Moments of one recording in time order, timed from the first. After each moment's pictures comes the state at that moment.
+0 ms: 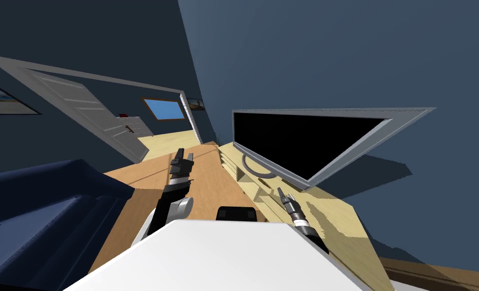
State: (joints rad) left arm 0.52 -0.03 0.07 -2.27 -0.02 -0.38 0.01; right arm 0.85 -0.19 -0.09 -1.90 0.30 -0.37 0.50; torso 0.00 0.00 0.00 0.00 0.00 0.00
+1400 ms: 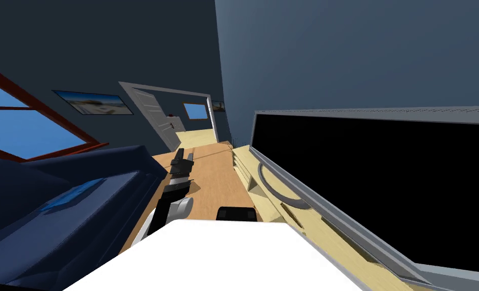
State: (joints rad) left arm 0.52 -0.03 0.07 -2.27 -0.02 -0.38 0.01; right arm 1.06 -0.27 -0.08 -1.62 0.45 -0.27 0.86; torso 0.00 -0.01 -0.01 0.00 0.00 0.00
